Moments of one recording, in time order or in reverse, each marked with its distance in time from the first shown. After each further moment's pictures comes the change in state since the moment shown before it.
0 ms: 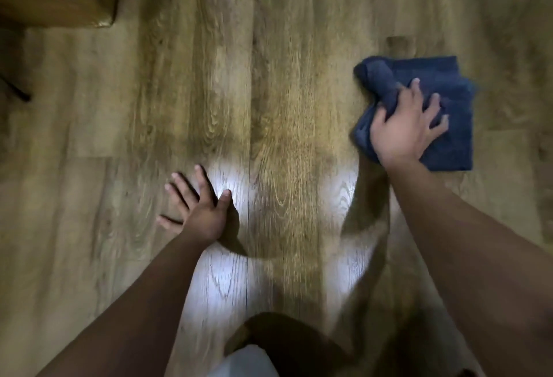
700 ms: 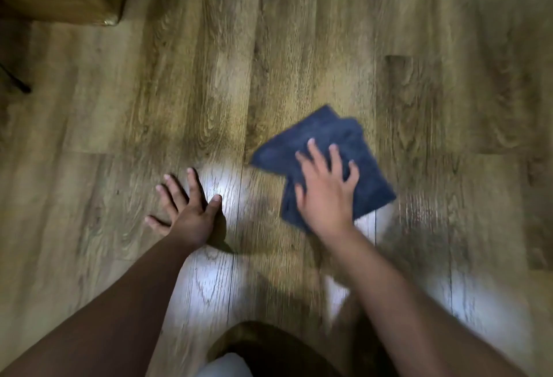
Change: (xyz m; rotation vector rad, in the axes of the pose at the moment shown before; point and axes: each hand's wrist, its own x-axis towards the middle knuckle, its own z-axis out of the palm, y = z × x) left_hand 0.000 -0.004 -0.001 -0.024 -0.004 0.020; right_hand -0.119 -0.034 0.019 -0.155 -0.176 -0.553
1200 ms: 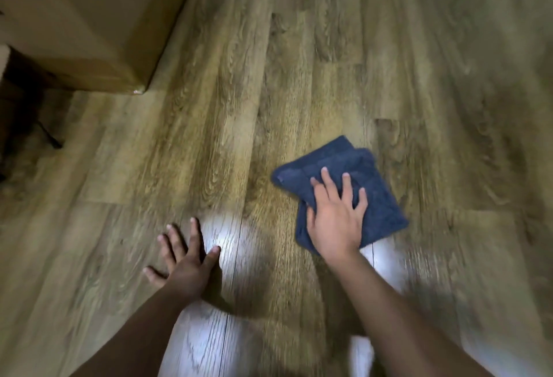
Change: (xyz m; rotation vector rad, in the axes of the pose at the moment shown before) left_hand 0.006 -0.006 0.003 0.013 0.011 0.008; right_hand 0.045 0.021 -0.018 0.032 0.023 0.079
